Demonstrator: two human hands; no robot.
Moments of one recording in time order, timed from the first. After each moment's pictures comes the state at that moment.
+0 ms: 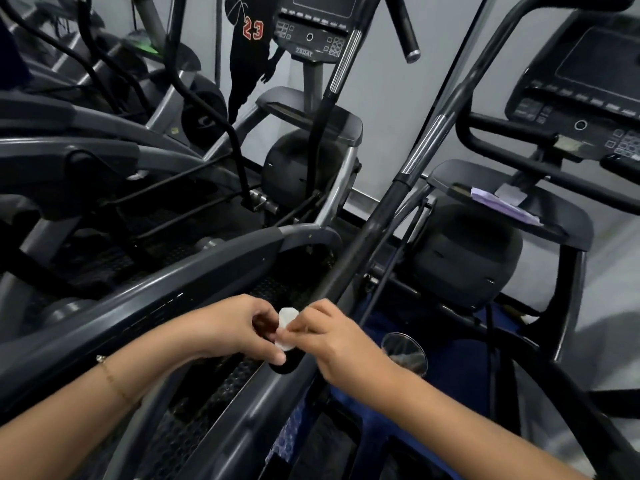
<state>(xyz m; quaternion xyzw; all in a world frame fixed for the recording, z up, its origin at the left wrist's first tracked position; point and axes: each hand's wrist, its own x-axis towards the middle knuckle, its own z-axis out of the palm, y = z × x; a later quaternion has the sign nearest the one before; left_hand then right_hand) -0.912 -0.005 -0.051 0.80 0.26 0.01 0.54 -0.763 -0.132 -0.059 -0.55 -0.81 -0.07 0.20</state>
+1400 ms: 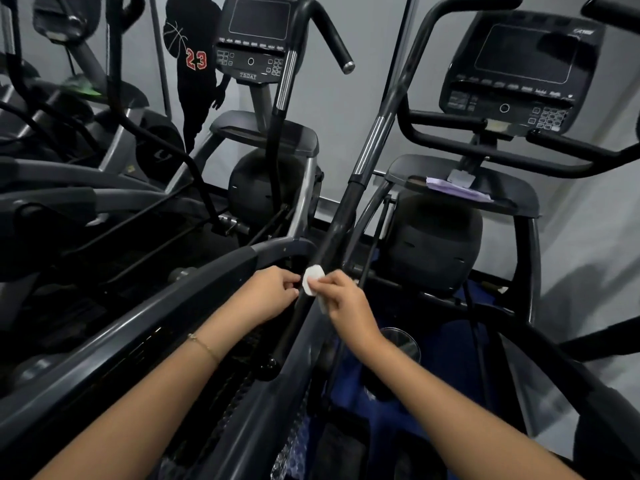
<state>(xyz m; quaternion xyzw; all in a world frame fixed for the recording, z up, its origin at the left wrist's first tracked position) -0.831 -0.009 -0.029 0.89 0.31 0.10 0.33 -0.710 -0.116 -0.081 -0.74 -0.54 -0.06 0.39</state>
